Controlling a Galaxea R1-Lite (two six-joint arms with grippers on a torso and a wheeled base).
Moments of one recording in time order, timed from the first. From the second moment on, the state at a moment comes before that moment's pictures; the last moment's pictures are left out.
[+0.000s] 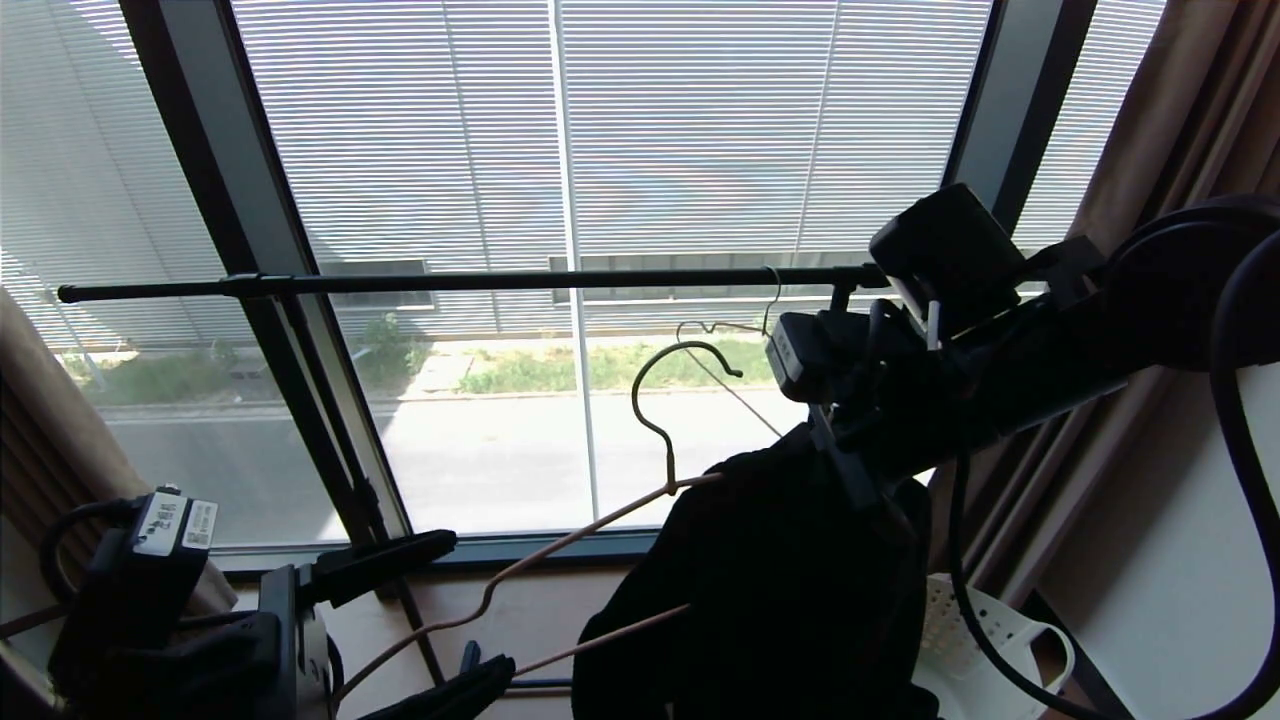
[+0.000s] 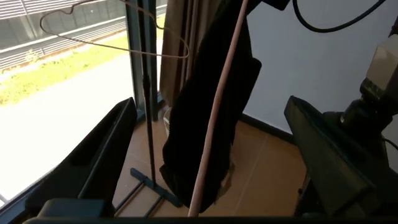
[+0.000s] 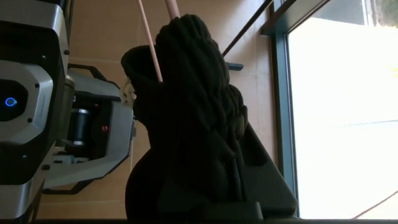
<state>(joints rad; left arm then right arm) -0.48 1.42 -0.01 -1.40 -0.51 -0.10 0.56 1.84 -1.52 0.63 0.61 -0.88</state>
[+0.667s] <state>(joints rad) -0.29 1.37 -0.01 -1.26 -0.52 -0.54 0.51 1.77 -1.53 0.62 0.49 -0.71</state>
